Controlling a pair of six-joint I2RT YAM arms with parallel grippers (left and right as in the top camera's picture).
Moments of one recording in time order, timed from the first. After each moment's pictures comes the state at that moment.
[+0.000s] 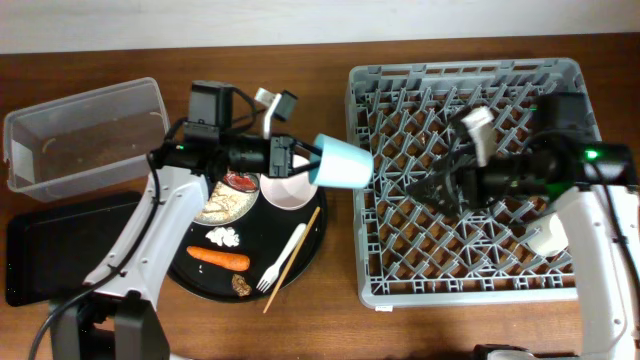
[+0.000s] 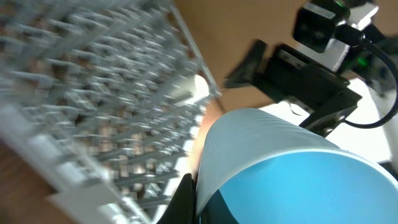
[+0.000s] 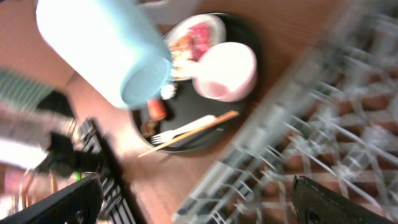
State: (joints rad) left arm -0.22 1.64 1.27 -0.47 1.25 -0.24; right arm -0.08 1.40 1.37 -1.22 -0.95 -0.55
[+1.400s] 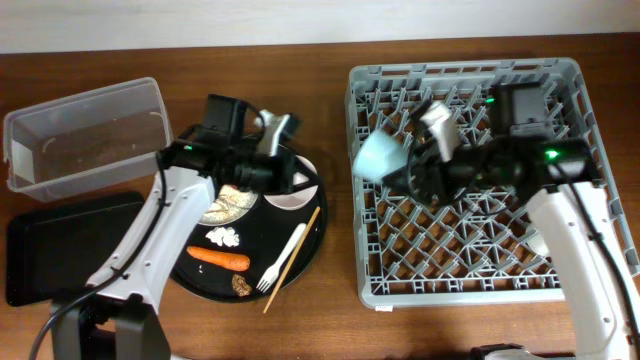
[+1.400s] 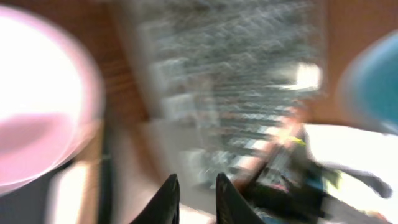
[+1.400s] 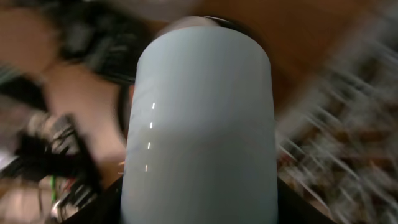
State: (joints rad) left arm -0.23 1.63 1.28 -0.79 0.78 -0.21; right arm 0.03 1.41 1.37 -1.04 -0.80 -0.37
